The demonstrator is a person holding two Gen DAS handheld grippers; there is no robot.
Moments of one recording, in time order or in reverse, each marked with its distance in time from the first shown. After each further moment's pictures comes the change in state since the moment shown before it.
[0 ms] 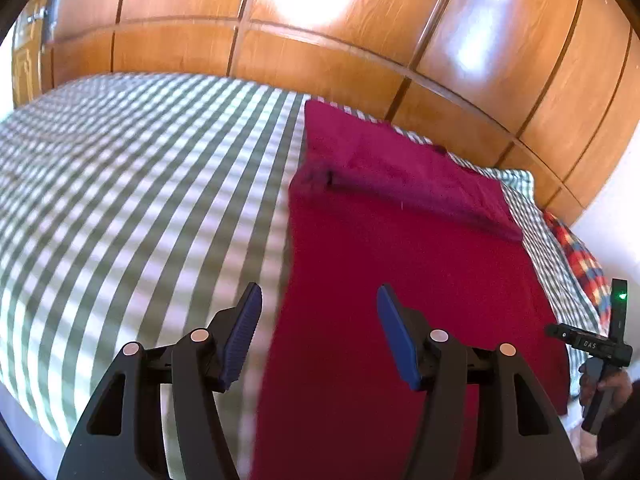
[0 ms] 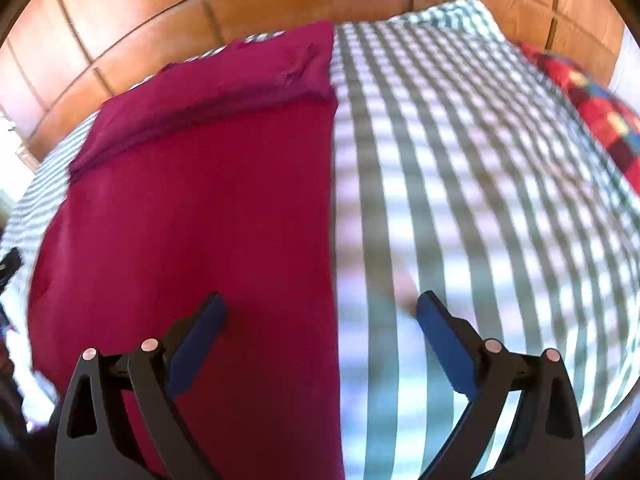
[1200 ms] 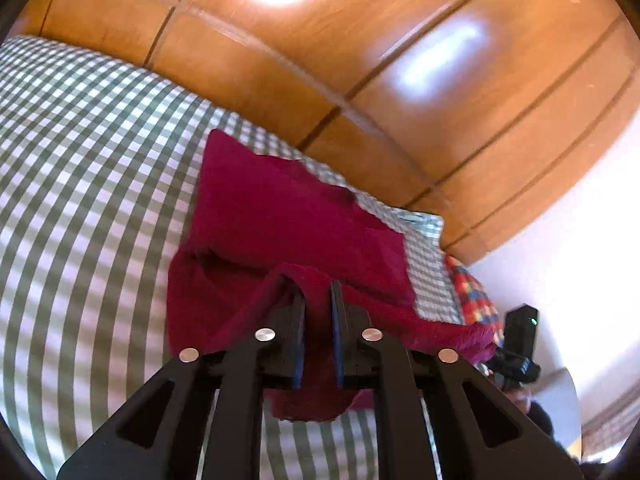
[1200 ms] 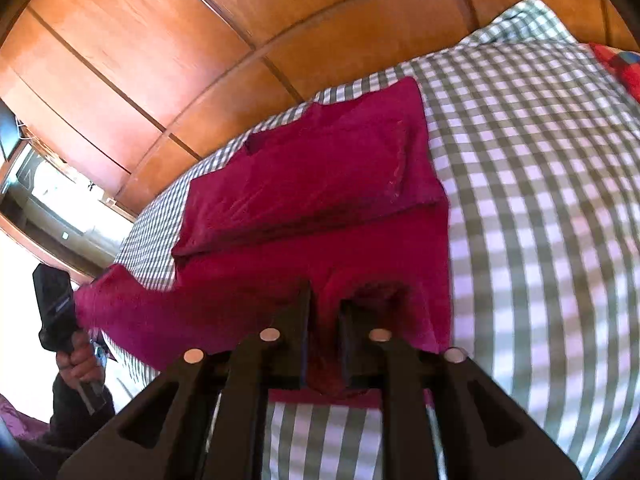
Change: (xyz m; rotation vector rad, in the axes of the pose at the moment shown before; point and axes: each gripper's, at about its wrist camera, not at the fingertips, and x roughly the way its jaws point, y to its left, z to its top) left arm 0.039 -0.012 0.111 -0.169 0.058 -0.386; right arm -0.008 0.012 0.117 0.084 -0.070 0.347
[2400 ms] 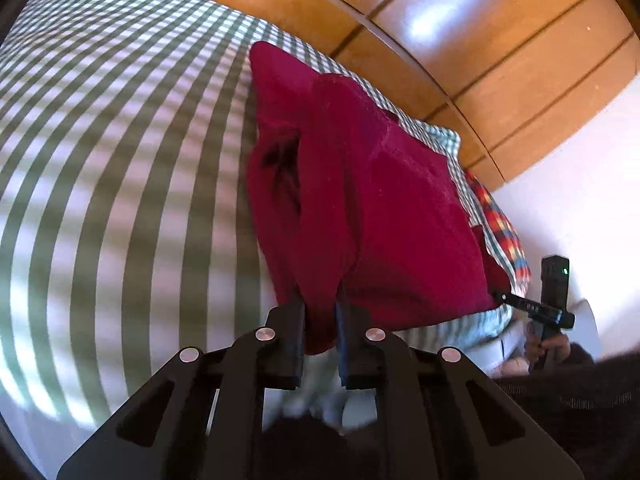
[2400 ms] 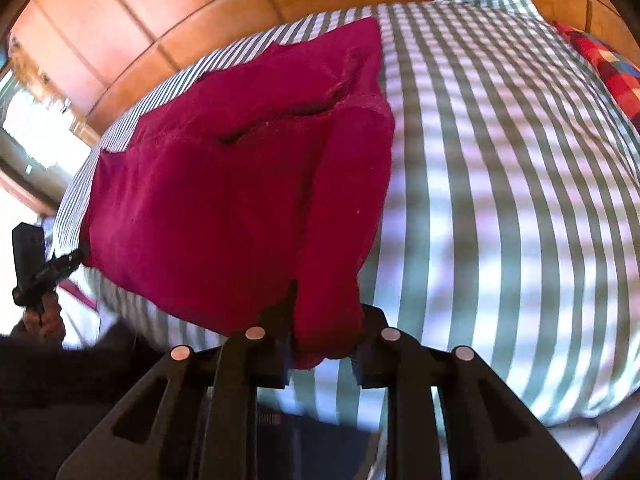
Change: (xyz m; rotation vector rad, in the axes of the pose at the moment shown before) left arm -0.078 0.040 -0.169 0.068 0.170 0.050; right arm -0.050 -0.019 -0.141 -0.138 0.173 -0.162
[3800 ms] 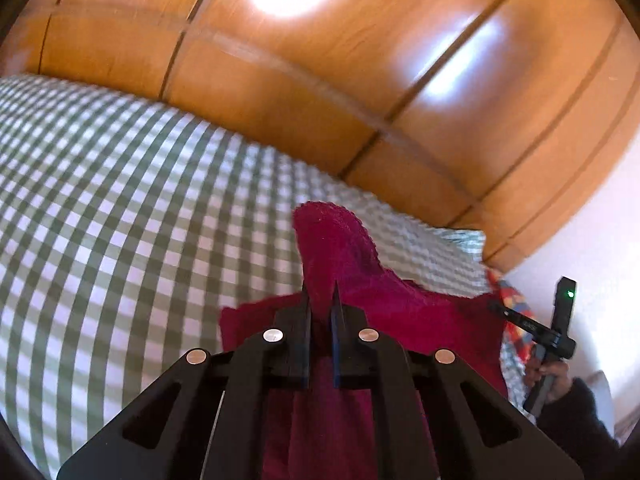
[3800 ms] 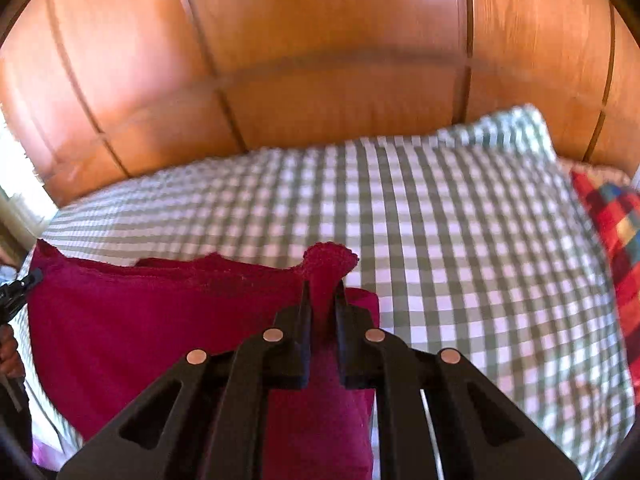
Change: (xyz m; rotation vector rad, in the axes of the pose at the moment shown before) left arm 0.055 0.013 0.220 -0.009 -0.194 0.084; right arm 0.053 -0.013 0.249 0.027 -0.222 -0.223
